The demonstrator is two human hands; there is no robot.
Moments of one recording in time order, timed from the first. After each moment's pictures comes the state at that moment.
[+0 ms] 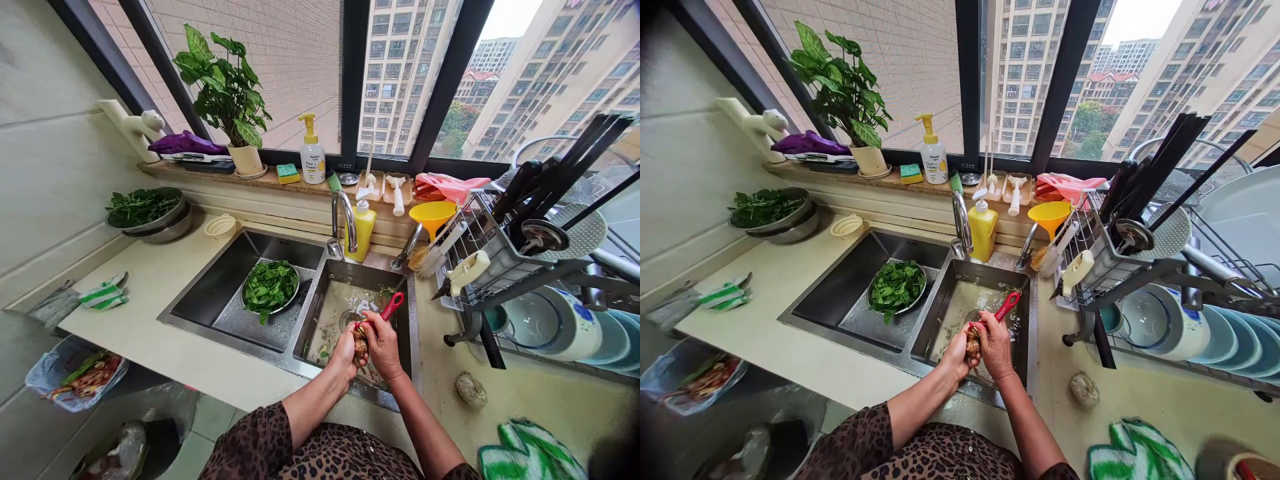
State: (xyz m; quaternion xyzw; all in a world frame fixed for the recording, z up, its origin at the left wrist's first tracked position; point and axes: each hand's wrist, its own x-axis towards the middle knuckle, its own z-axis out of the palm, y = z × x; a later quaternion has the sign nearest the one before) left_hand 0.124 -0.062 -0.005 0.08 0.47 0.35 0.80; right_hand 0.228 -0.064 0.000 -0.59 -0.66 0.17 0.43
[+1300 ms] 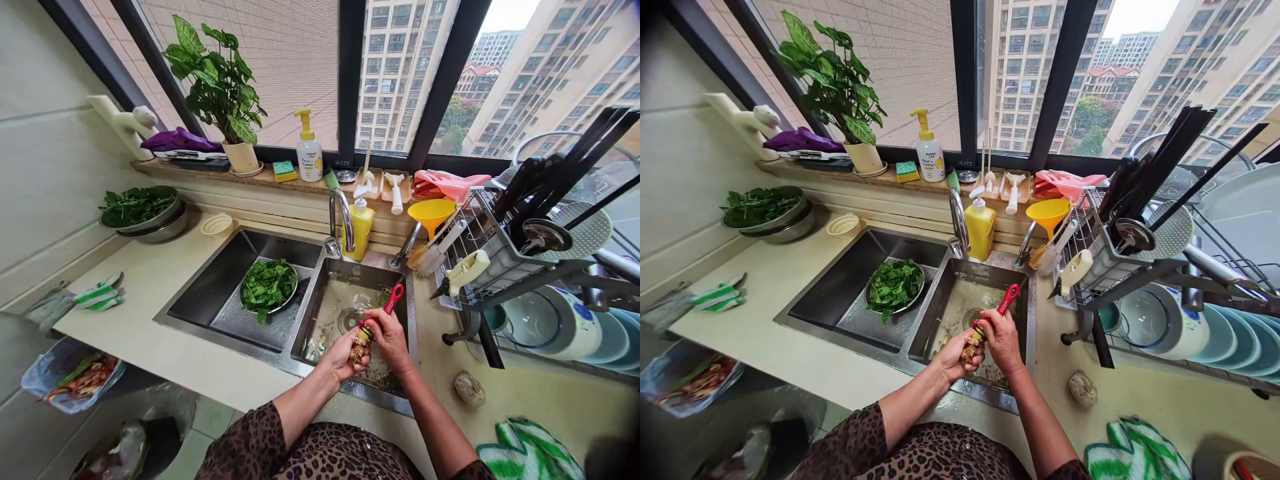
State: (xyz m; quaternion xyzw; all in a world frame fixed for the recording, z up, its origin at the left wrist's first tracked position) left_hand 0.112 -0.058 -0.016 0.11 0.33 0.27 0.90; right_hand 0.241 -0.060 0.014 -0.57 -0.69 0.21 0.40
